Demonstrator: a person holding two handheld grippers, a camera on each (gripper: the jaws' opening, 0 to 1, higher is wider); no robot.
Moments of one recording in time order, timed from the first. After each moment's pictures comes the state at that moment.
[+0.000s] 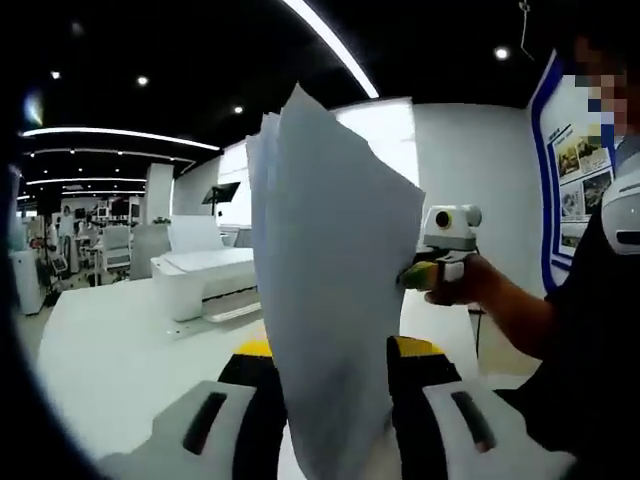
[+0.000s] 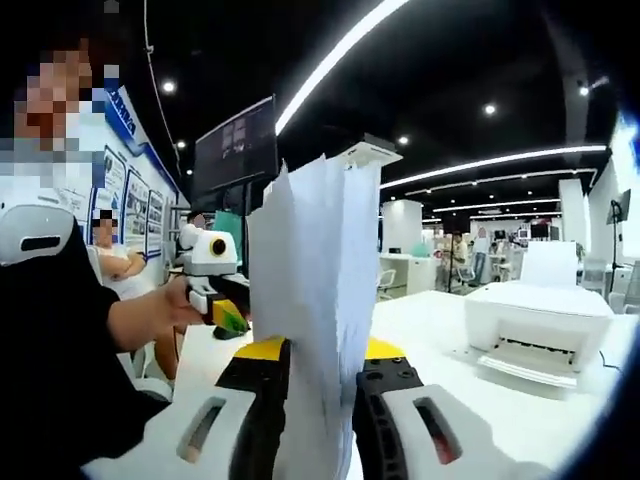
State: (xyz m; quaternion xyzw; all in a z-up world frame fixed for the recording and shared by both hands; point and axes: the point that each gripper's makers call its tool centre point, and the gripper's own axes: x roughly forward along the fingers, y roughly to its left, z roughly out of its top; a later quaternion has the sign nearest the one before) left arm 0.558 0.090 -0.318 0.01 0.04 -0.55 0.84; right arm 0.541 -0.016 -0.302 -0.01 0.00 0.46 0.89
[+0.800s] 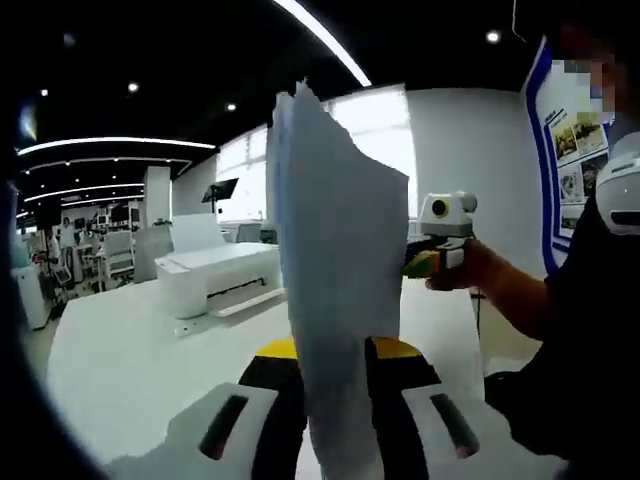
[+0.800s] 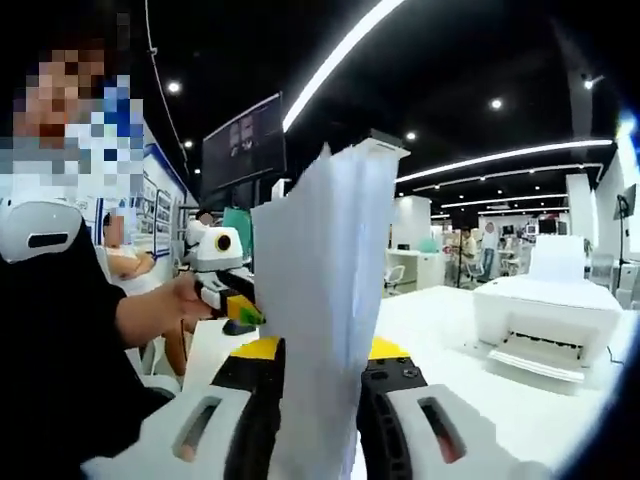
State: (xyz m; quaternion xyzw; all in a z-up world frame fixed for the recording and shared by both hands) left arm 0.551 0.102 -0.326 0.03 0.05 -0.55 0.83; right arm 0.532 -0.014 -0.309 0.00 0.01 0.48 0.88
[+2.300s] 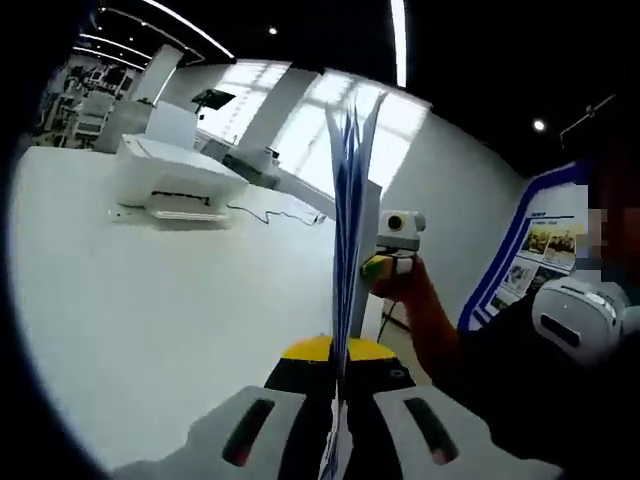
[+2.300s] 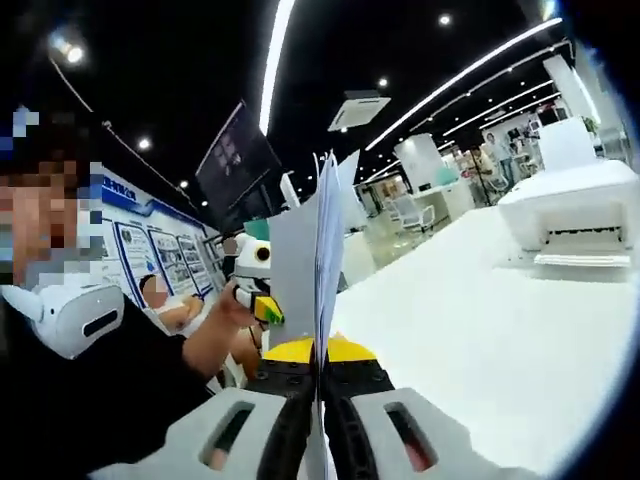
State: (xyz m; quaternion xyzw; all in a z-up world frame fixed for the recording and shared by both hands) left arm 0.514 0.099 -0.343 -0.16 0.25 -0.62 0.73; right arm 0.506 -0.017 -0.329 0.16 0.16 0.53 0.82
